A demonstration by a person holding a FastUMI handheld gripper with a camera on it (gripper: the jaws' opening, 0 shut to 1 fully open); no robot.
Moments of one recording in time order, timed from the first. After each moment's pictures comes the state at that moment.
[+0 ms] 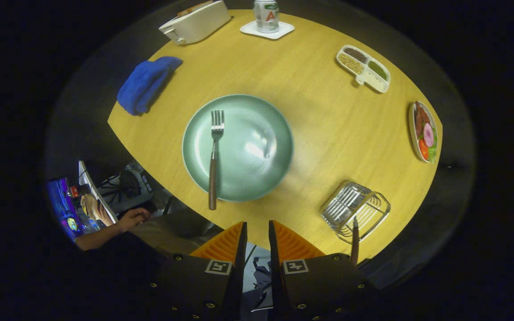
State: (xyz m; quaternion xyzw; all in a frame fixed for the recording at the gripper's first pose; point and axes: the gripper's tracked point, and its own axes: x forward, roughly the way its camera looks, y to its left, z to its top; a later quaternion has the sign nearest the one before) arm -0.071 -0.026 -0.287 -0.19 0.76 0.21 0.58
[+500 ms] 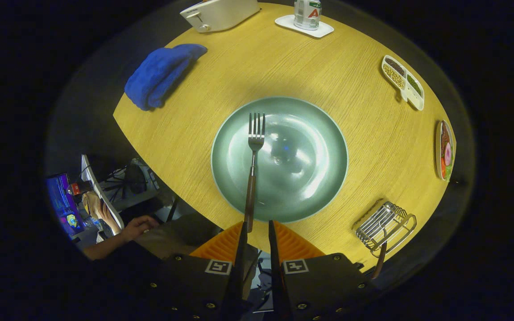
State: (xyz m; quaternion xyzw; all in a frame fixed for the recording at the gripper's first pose) arm -0.080 0.028 -0.322 -0.20 0.76 0.23 0.57
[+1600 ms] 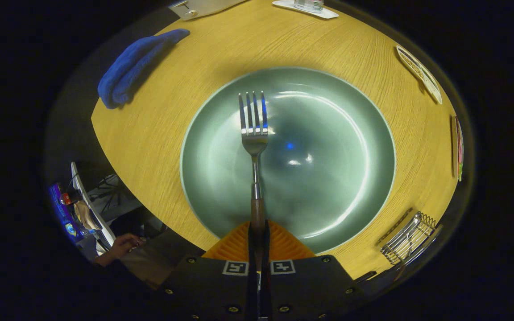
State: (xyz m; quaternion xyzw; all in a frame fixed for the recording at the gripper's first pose) arm -0.096 0.028 -0.405 -0.20 0.77 0.21 0.56
